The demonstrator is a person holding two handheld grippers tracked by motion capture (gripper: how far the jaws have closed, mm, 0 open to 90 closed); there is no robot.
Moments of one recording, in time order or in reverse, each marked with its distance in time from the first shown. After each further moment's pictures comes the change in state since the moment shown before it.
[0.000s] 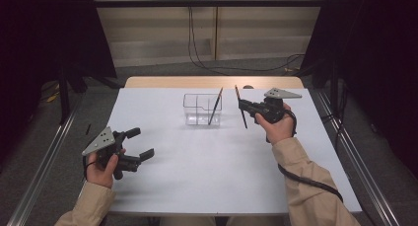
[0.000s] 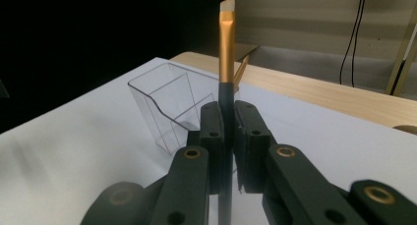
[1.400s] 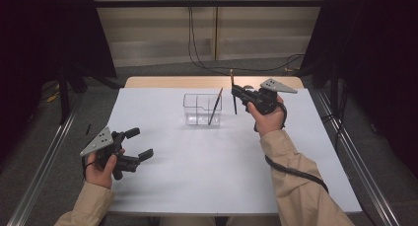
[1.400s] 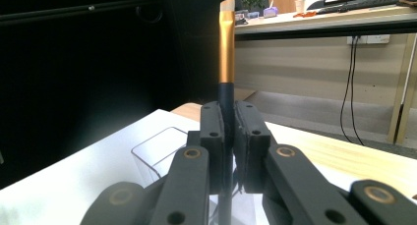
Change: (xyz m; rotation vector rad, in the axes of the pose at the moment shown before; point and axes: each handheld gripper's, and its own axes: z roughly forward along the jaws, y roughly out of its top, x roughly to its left) left arm 0.001 -0.001 -0.002 -0.020 -0.004 -0.012; right arm 0.009 0.022 0.022 -0.186 -0.003 0.003
